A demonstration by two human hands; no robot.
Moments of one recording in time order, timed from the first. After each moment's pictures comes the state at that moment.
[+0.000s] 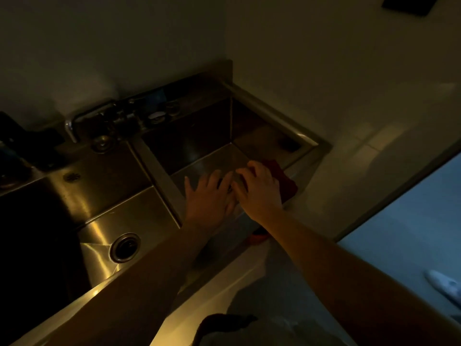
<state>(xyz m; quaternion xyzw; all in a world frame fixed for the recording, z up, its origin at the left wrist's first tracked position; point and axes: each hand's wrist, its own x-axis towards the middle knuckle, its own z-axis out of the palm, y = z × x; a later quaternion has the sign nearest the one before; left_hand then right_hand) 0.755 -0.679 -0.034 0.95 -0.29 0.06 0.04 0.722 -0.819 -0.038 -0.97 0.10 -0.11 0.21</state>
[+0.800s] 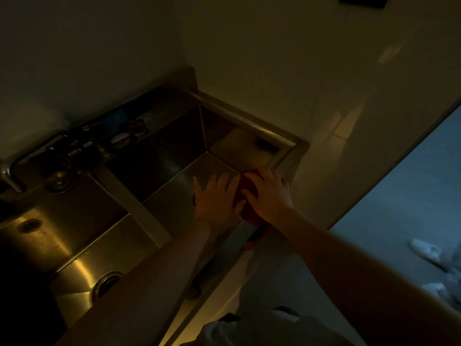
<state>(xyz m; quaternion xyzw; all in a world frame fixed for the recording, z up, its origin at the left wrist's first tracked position) 0.810 -0.750 -0.048 0.92 -0.40 0.02 0.03 0.744 -0.891 -0.060 -0.97 0.19 -0.08 0.14</state>
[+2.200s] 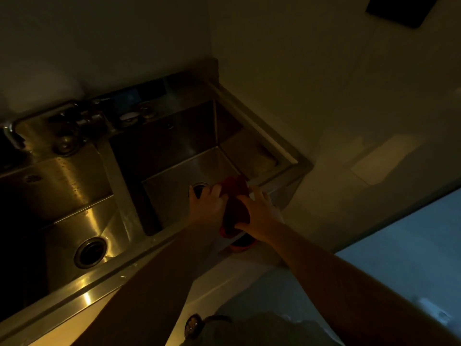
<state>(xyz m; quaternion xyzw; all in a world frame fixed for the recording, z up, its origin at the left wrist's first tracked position) 0.788 -0.823 -0.067 0.96 -0.25 -0.06 -0.04 0.739 -0.969 -0.080 -0.98 0.04 0.13 0.16</state>
